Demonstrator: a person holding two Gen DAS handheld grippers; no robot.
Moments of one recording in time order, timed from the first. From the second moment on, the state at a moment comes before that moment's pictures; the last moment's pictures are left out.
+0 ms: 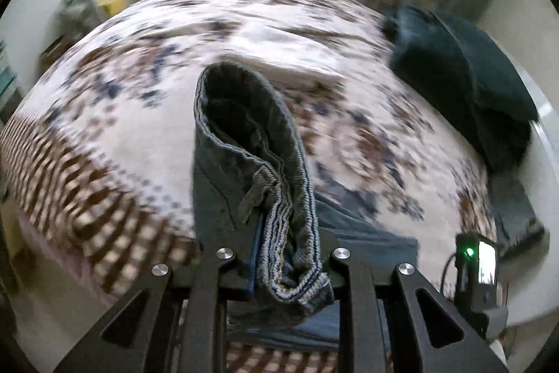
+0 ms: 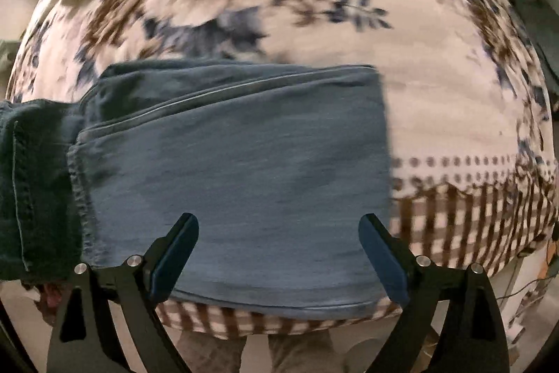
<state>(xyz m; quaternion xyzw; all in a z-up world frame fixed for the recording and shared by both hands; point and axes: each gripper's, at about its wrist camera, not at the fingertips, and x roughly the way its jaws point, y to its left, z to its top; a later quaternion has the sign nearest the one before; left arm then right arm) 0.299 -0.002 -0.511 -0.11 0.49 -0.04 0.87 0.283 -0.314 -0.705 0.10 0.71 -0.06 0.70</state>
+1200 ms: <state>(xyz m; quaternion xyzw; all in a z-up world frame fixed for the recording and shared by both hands) 0.284 -0.127 -0.563 -0.07 0.62 -0.16 0.77 0.241 -0.506 -0.697 0.38 0.64 -0.01 0.67</state>
